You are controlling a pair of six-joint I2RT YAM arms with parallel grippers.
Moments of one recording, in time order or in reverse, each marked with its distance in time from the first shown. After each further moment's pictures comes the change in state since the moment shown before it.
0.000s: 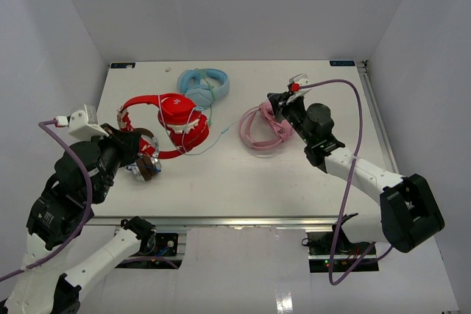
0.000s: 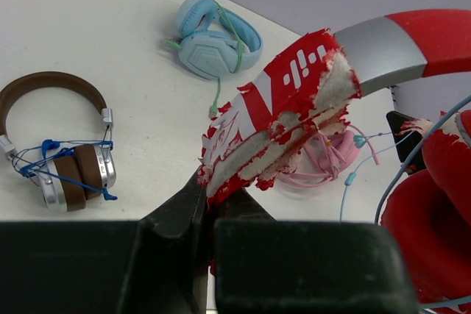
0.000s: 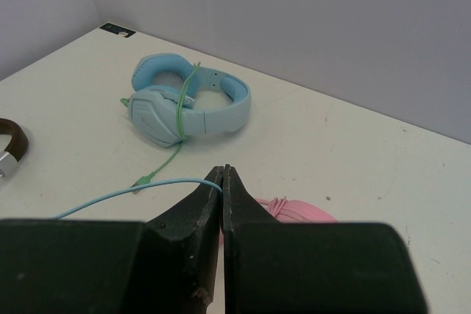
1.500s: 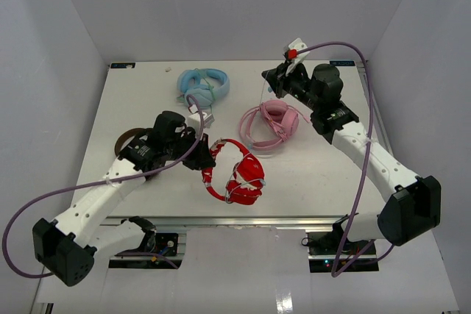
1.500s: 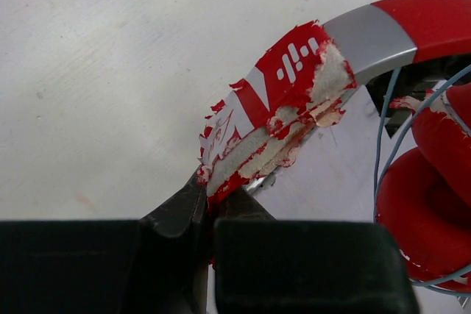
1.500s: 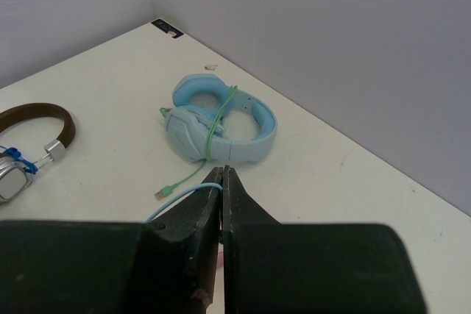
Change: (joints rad) left arm 0.000 0.404 -0.334 0.286 0.931 0.408; right arm -0.067 0.042 0.425 -0.447 -0.264 -0.077
